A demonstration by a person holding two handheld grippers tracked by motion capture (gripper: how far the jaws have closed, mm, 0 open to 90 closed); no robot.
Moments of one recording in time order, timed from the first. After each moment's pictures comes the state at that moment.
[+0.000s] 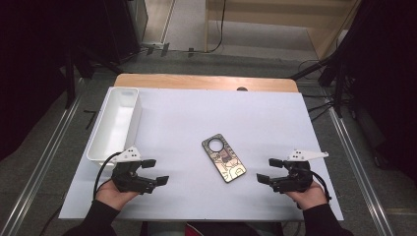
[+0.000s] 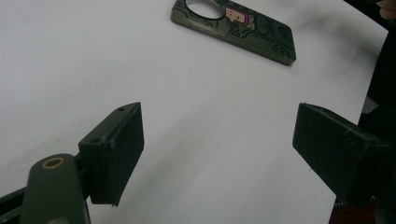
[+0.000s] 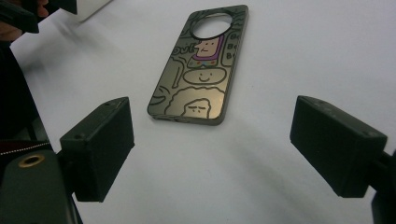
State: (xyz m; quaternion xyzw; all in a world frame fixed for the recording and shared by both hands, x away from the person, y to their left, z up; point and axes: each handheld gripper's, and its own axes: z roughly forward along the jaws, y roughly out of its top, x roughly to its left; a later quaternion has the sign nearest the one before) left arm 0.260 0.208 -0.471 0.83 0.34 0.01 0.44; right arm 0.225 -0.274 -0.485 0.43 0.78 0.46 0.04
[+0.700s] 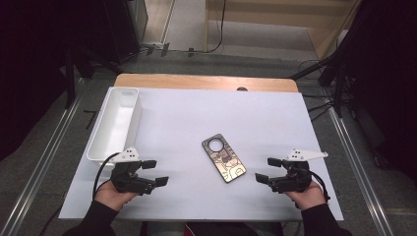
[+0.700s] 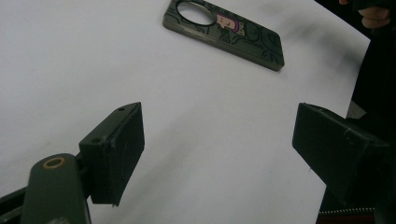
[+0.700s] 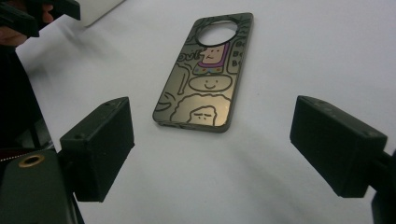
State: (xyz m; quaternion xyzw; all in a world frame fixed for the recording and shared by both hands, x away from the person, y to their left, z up) left arm 0.258 0.211 -0.470 0.83 0.34 0.00 0.45; right arm 0.225 -0.271 -0.482 0.43 0.77 0.47 0.04
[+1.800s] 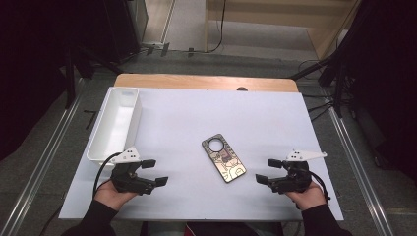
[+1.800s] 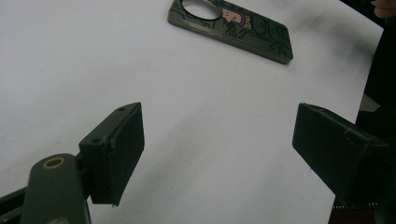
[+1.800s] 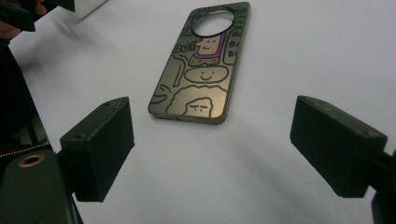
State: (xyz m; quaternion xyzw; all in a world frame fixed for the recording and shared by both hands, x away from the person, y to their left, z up) left arm 0.259 0.210 -0.473 0.83 0.33 0.01 0.44; right arm 0.225 -0.271 -0.485 0.43 0.78 0.46 0.04
